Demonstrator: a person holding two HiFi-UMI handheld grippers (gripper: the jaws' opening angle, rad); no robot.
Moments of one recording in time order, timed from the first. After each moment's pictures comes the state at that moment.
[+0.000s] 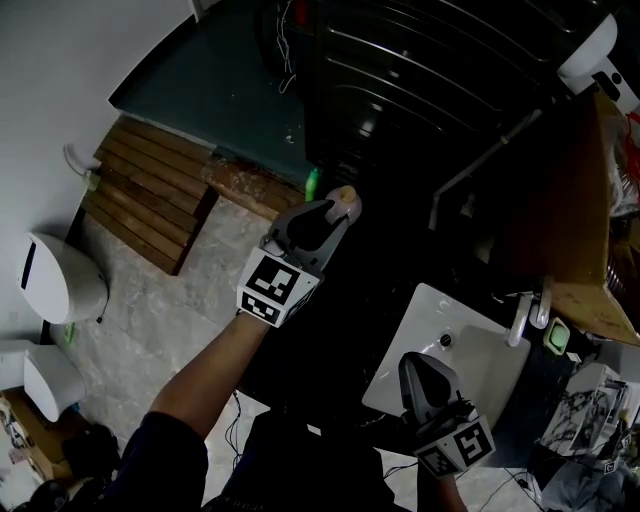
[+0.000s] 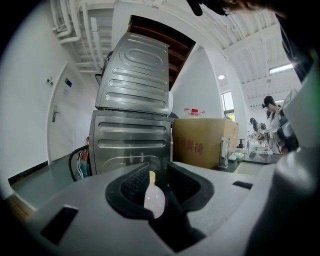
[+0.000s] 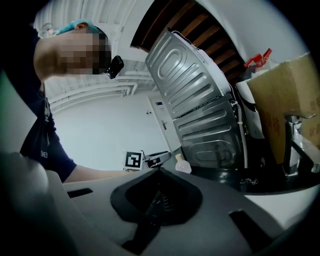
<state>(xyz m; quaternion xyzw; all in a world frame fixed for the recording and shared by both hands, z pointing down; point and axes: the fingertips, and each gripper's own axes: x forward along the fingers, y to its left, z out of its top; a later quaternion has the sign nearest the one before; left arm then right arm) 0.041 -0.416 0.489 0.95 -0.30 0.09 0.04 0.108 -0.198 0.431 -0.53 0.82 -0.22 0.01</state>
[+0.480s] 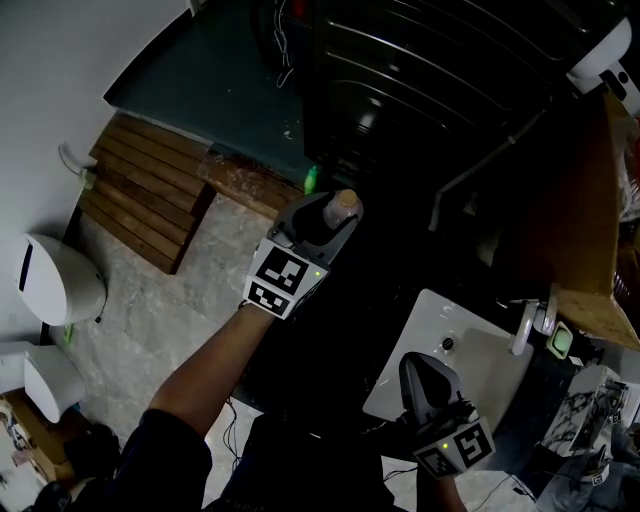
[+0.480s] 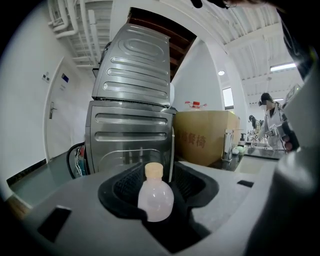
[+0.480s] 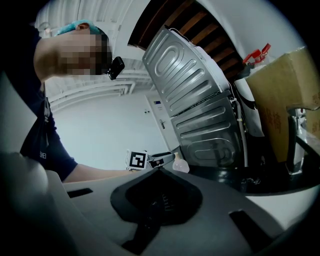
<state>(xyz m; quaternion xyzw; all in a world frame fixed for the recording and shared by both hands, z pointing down) 0.057 -0.441 0.519 0.95 -0.29 0.11 0.04 0.111 -0.216 0.447 -0.53 0.82 -0.23 0.01</state>
